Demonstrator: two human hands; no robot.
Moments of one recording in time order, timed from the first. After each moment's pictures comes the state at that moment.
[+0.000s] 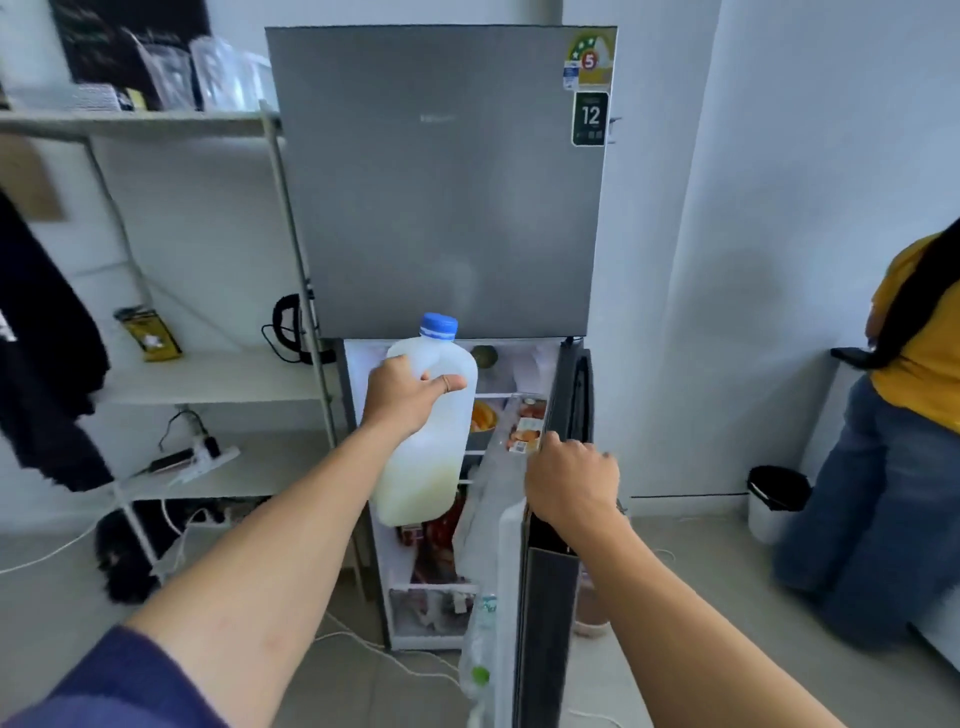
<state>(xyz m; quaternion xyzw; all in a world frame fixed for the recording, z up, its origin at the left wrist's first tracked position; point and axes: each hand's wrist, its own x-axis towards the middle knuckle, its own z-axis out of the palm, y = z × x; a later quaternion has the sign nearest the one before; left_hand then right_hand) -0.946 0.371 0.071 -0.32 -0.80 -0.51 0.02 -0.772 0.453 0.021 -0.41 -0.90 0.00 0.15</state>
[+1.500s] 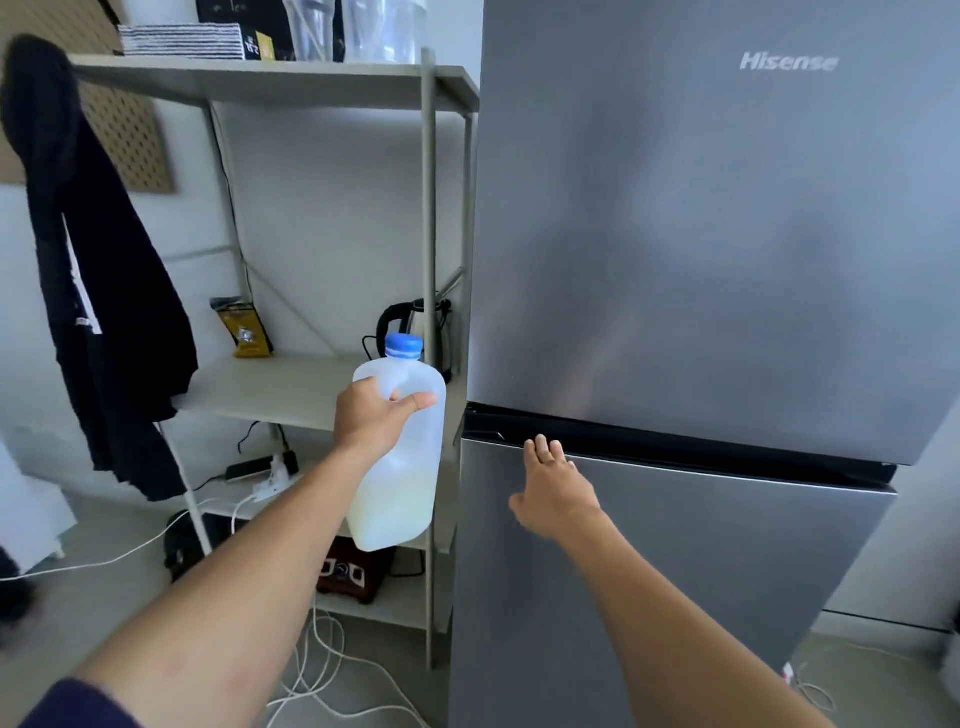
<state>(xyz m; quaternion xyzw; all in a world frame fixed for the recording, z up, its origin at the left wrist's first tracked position) -1.341 0.349 0.036 -0.15 -0.82 -0.55 0.03 -1.196 0.511 -0.016 -0.24 -0.97 0.07 0.01</state>
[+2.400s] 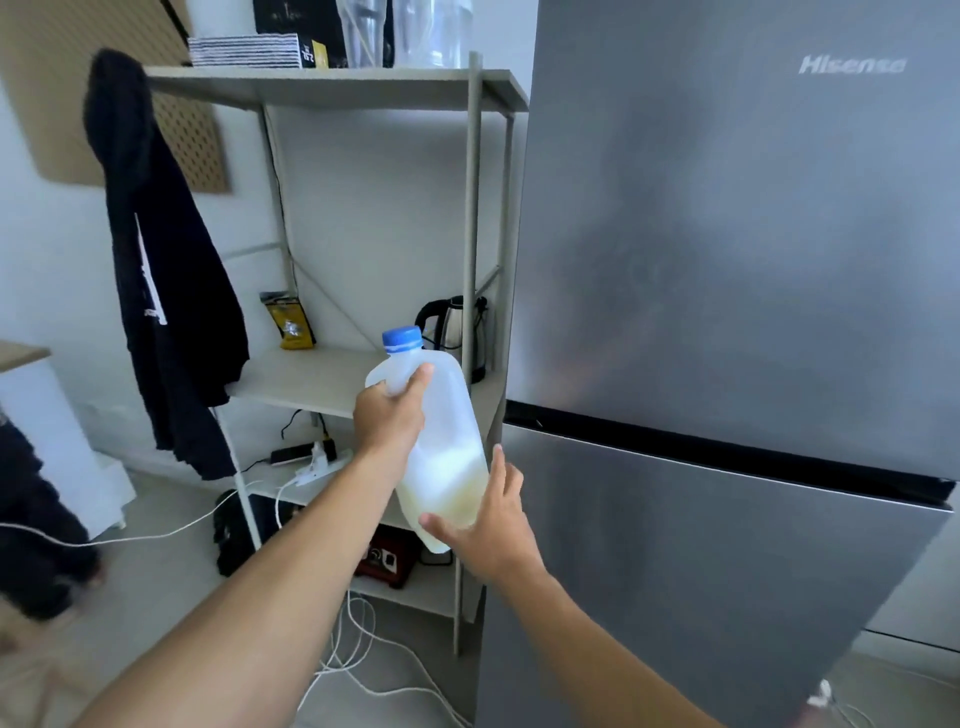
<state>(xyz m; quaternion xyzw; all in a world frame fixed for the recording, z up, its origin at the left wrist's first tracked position) -1.318 0.325 0.047 -0.03 -0.72 -0.69 0.03 -1.206 0.402 -0.039 -0.21 -0.91 0.34 0.13</state>
